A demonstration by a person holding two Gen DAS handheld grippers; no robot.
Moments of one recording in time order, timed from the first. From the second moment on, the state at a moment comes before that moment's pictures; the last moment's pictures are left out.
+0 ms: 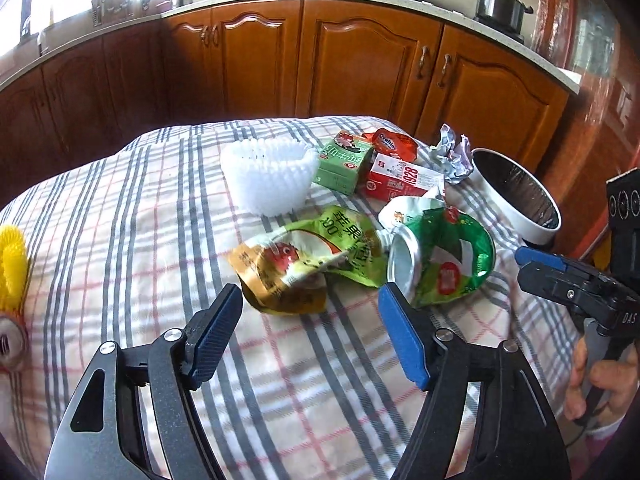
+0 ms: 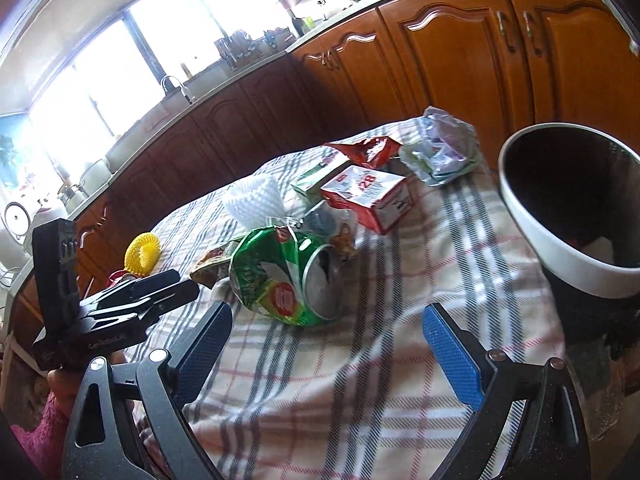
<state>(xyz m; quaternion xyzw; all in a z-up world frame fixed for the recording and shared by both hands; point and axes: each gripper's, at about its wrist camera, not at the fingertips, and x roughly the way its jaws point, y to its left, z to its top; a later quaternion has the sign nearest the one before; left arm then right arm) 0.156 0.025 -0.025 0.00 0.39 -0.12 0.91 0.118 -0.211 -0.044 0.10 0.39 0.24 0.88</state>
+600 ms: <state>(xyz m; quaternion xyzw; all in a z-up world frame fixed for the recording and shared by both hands) 0.208 0.013 -0.043 0.08 0.42 -0.19 0.88 0.156 -0.185 -0.062 0.11 0.43 0.27 0.85</state>
